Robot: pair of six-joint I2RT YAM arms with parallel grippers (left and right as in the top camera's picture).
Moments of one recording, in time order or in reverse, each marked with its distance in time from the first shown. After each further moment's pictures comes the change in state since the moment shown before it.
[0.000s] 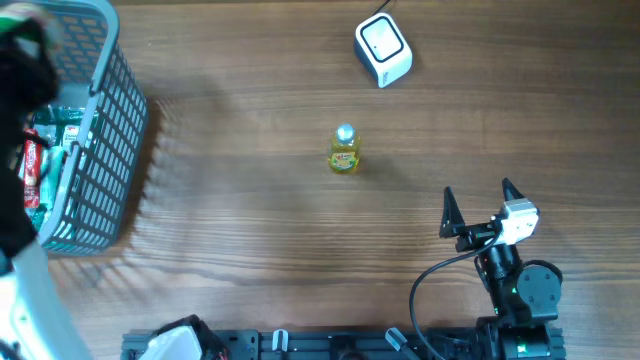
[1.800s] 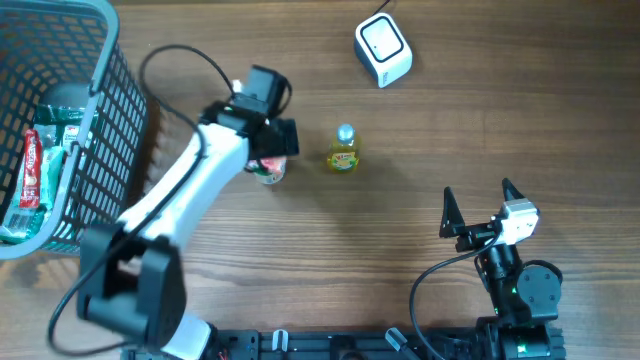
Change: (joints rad) left arm -0.708 0.425 -0.576 0.175 -0.306 -0.229; right arm 0.000 0.000 0.000 0.000 0.000 0.000
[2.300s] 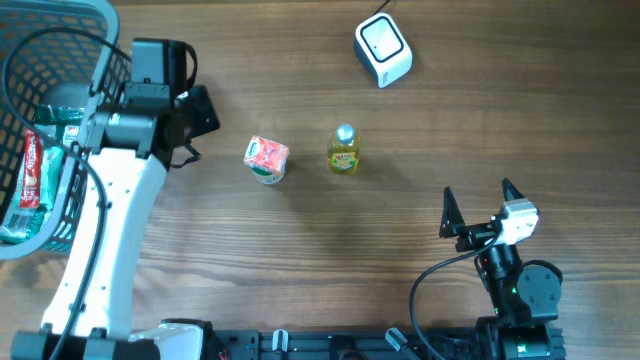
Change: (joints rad) left arm 0.244 -0.238 0.133 -0.182 0.007 0.077; right arm 0.000 0.000 0.000 0.000 0.000 0.000
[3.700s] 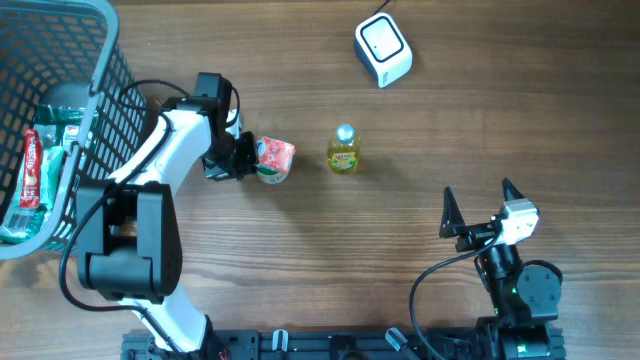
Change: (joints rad) left arm -0.006 0.423 -0.175 0.098 0.360 0.068; right arm 0.000 0.000 0.000 0.000 0.000 0.000
